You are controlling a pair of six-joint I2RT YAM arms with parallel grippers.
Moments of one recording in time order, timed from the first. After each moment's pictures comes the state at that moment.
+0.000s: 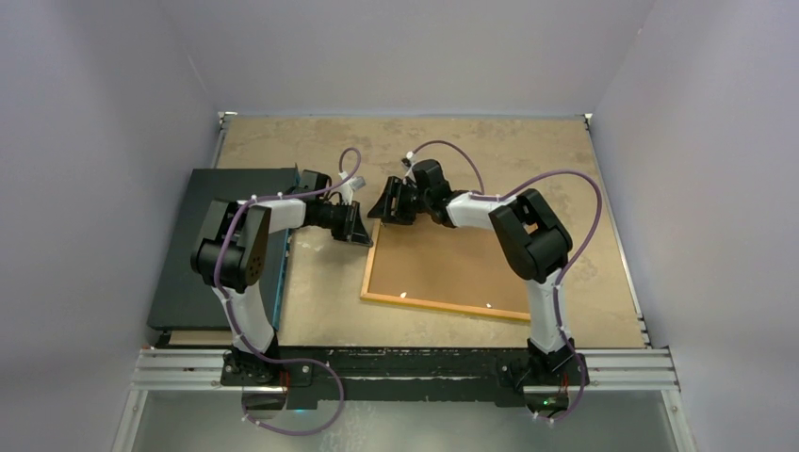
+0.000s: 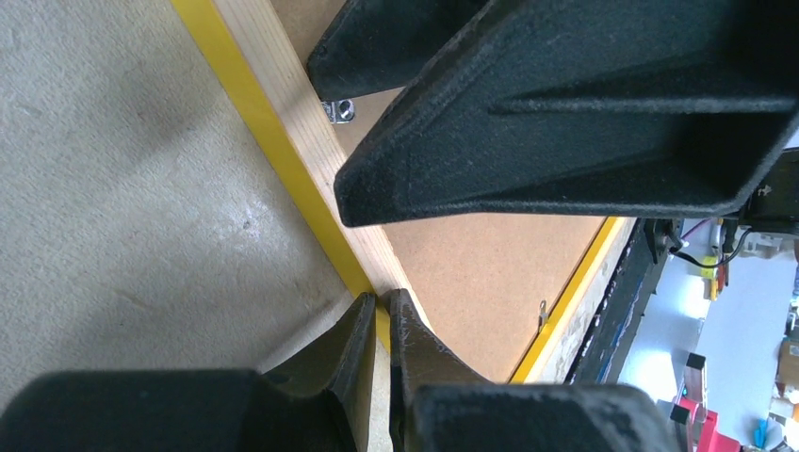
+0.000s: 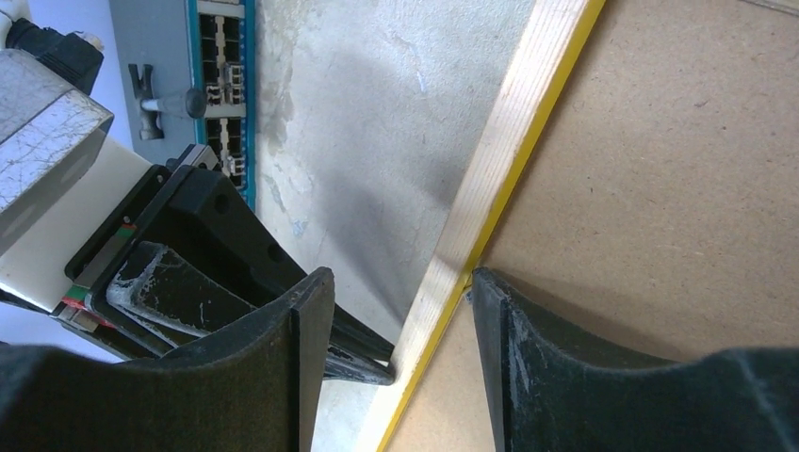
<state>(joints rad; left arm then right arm) -0.24 1.88 0.99 -0.17 0.85 -0.07 0.59 2.09 1.28 0.19 -0.47 0.82</state>
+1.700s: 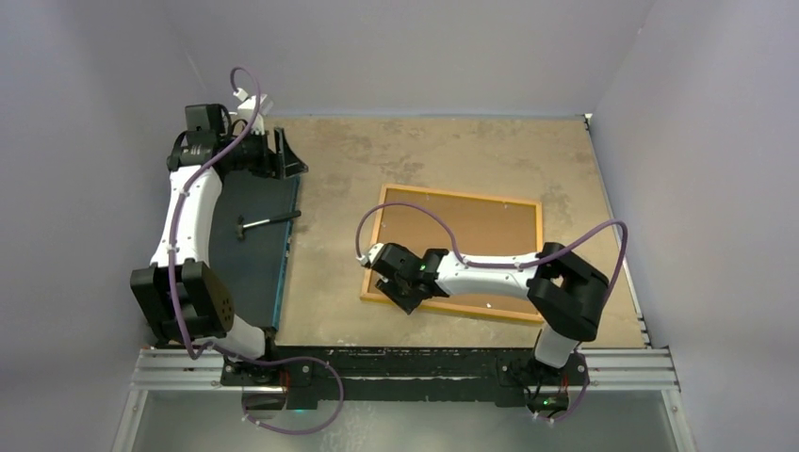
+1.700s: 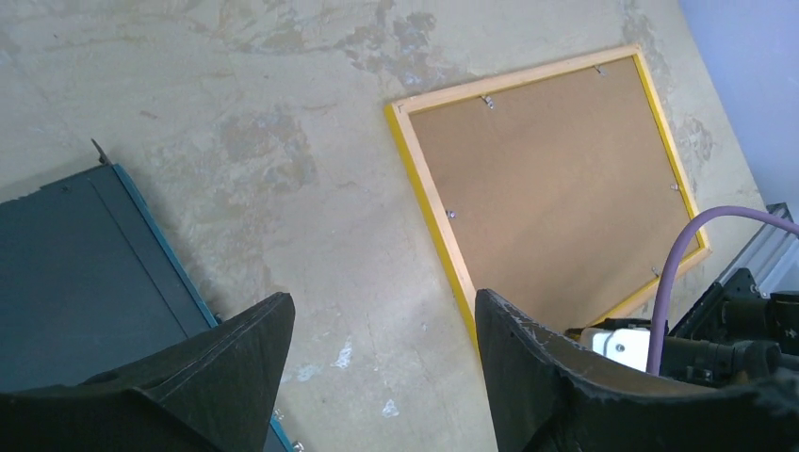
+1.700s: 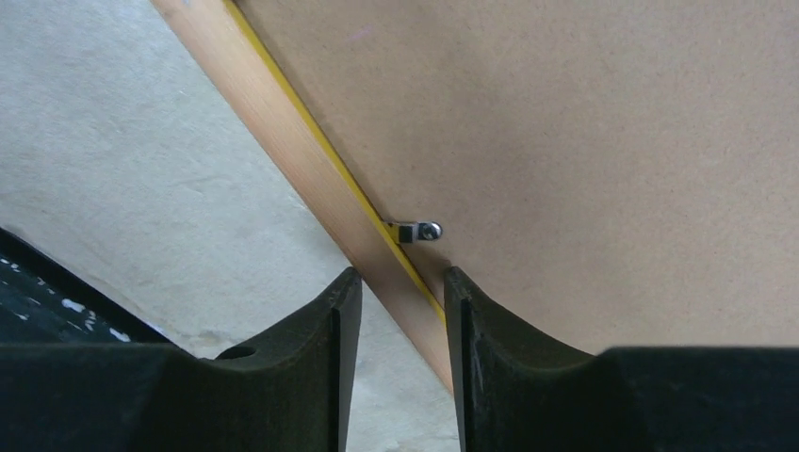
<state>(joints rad) 0.16 1.53 1.45 -0.70 0.79 0.12 1.11 1.70 1.04 -0.52 0.10 0.17</state>
